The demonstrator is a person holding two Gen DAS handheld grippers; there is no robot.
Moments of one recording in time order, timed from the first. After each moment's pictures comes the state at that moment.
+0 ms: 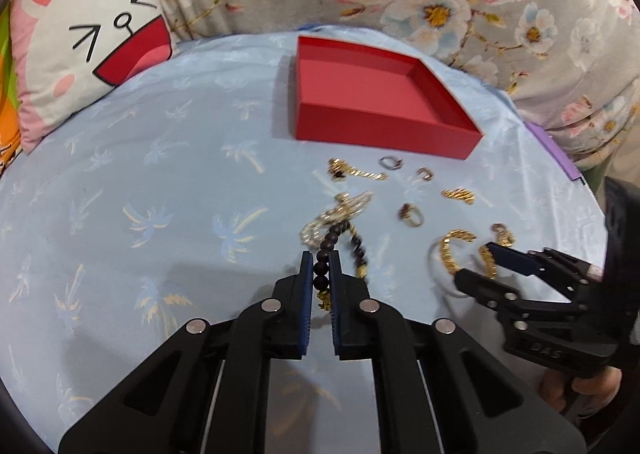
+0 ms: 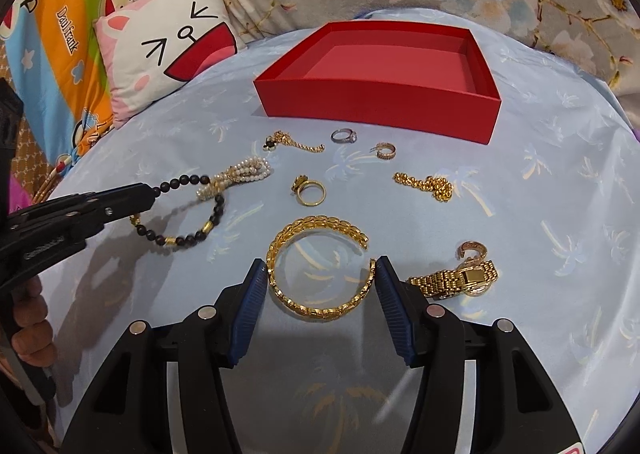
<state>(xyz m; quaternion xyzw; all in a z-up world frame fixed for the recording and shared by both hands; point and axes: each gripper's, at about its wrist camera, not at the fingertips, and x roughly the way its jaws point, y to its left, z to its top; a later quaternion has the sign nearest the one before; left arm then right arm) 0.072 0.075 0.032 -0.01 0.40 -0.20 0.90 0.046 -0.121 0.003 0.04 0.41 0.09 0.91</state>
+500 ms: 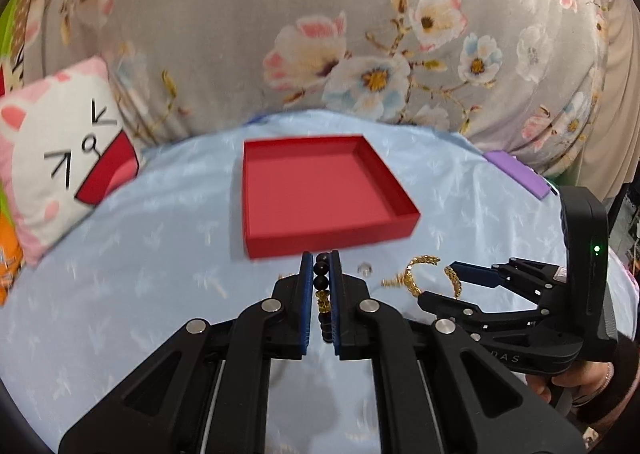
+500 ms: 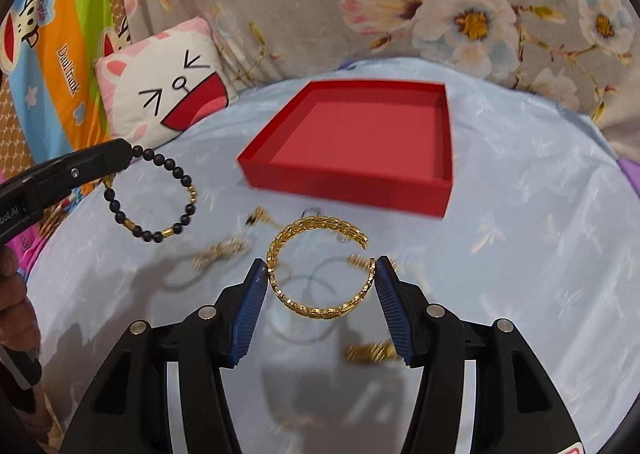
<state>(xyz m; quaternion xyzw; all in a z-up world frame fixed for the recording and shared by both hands) 0.079 0.026 0.129 0.04 0.29 -0.24 0.93 0.066 -0.164 0.067 0.04 0.36 0.08 0.93</state>
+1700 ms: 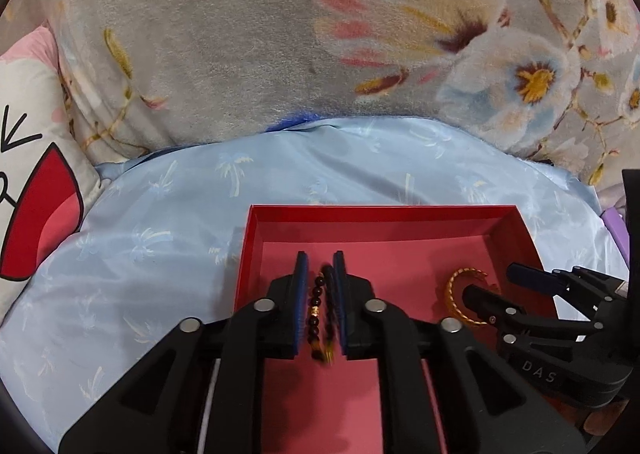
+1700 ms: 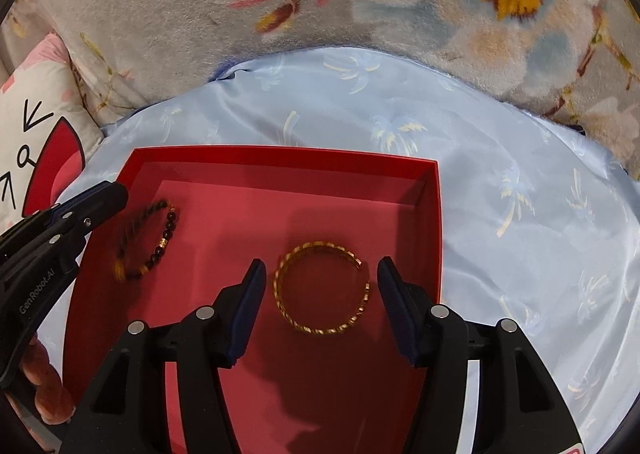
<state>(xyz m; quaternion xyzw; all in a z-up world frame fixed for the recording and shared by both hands) 0.381 -0.060 0.070 0.02 0.37 -0.14 0.92 0.363 -0.229 0.045 0.05 0.45 0.00 0.89</state>
